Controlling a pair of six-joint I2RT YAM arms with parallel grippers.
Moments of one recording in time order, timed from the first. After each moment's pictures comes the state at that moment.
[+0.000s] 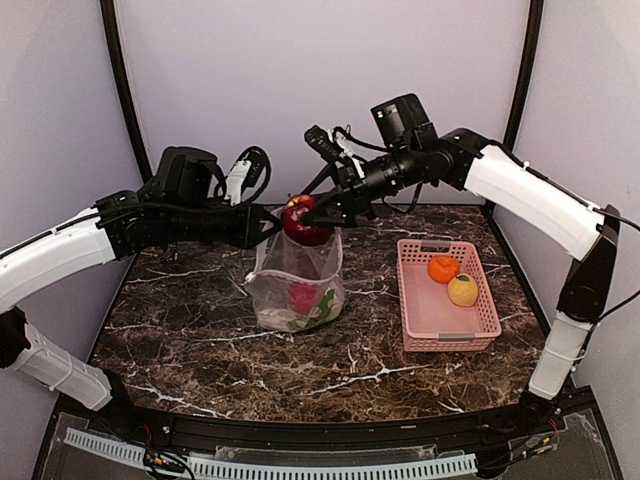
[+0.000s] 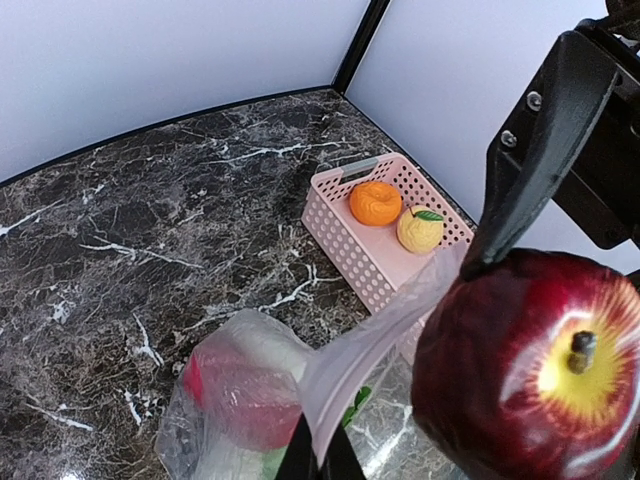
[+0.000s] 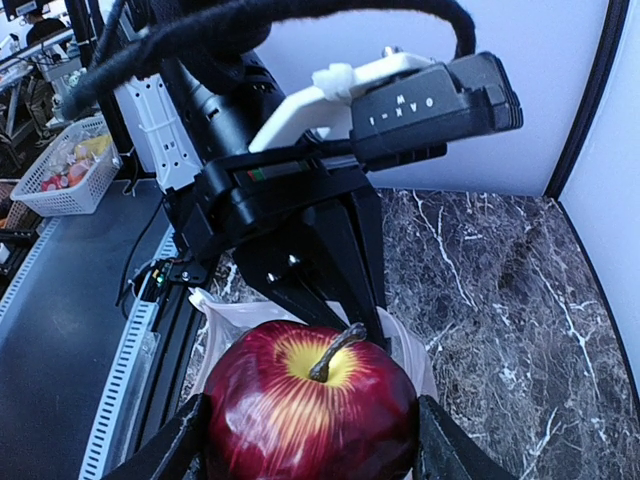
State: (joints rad) left arm -0.83 1.31 1.28 -0.45 0.06 -0.36; right arm 0.80 1.78 1.92 -0.71 -0.83 -0.39
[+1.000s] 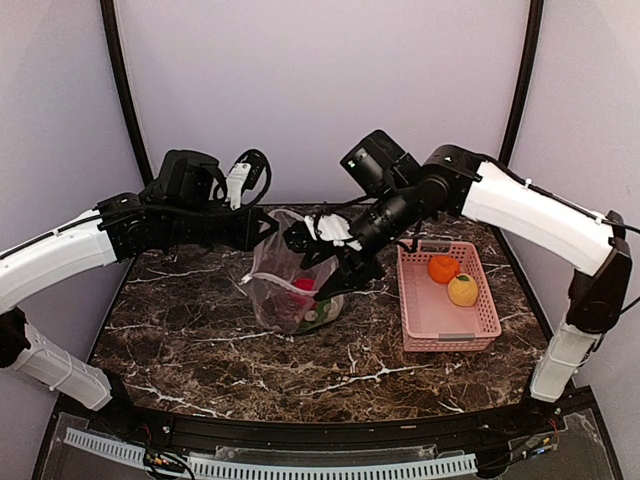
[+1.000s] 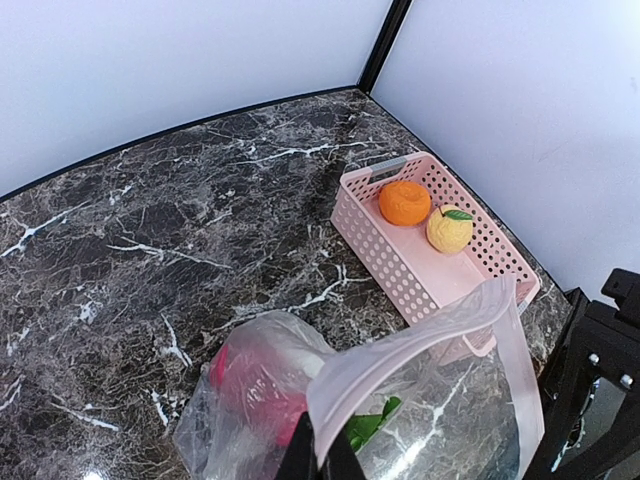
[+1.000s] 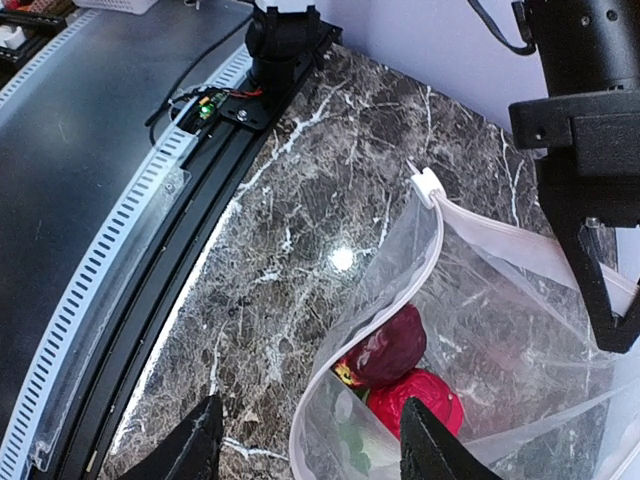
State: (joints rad) left arm -0.83 1.31 1.26 -0.45 -0.01 -0.32; right arm 0.99 1.73 1.83 -1.01 -0.59 -0.86
